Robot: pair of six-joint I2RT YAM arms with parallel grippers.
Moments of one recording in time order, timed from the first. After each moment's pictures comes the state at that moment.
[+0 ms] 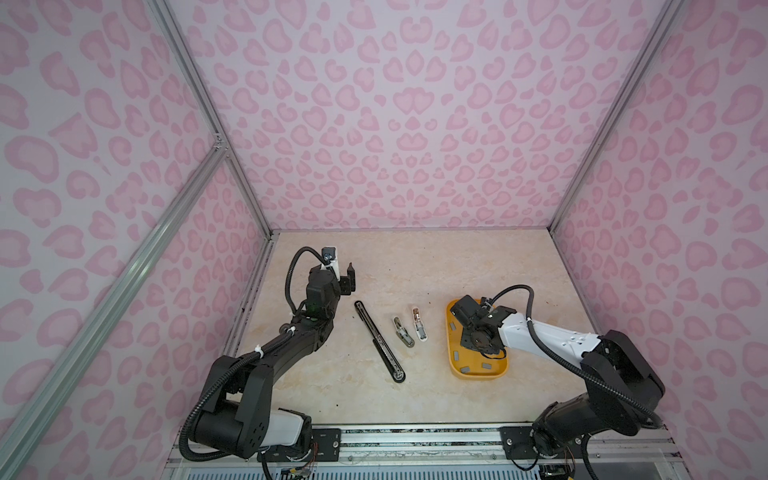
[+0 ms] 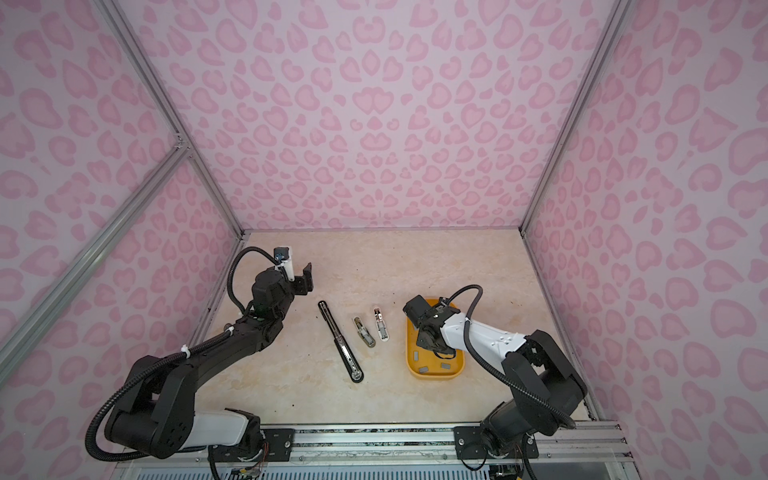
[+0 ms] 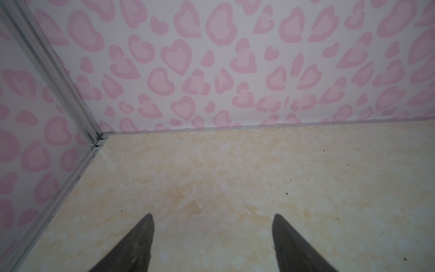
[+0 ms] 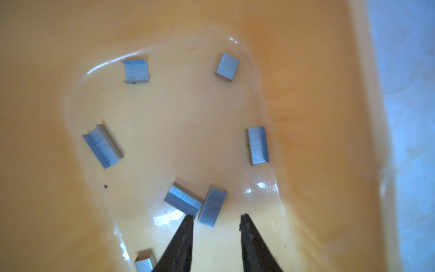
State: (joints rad) left arm -0.28 1.39 0.67 0.49 -0.22 -0.03; right arm 0.65 1.50 0.85 -0.72 0.33 0.93
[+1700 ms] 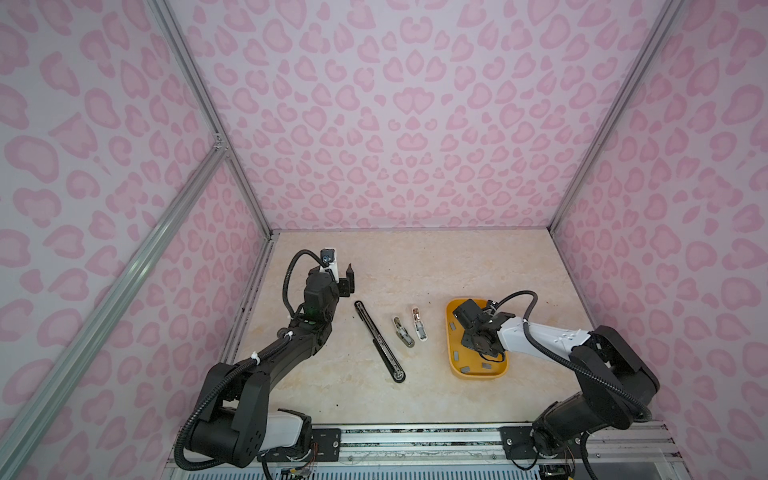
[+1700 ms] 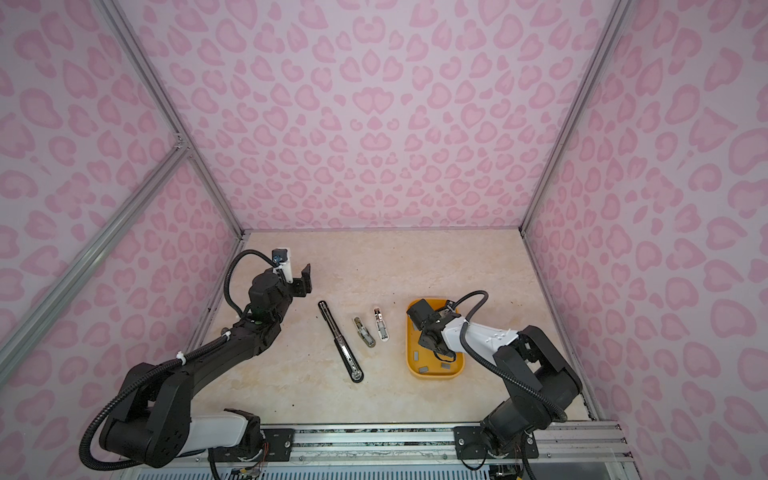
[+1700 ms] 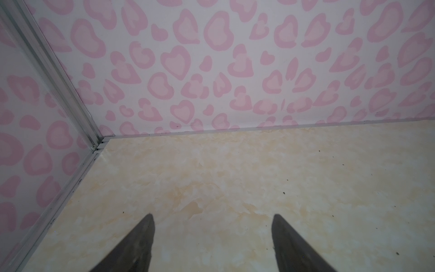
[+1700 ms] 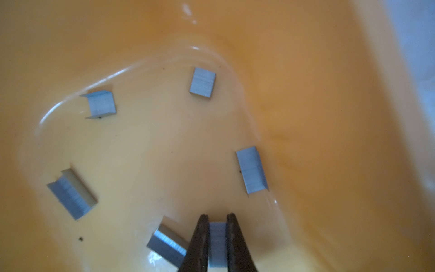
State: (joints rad) left arm -0.28 1.34 0.64 0.49 -0.21 -0.02; right arm 0.61 1.56 0.76 -0.55 0.34 1.02
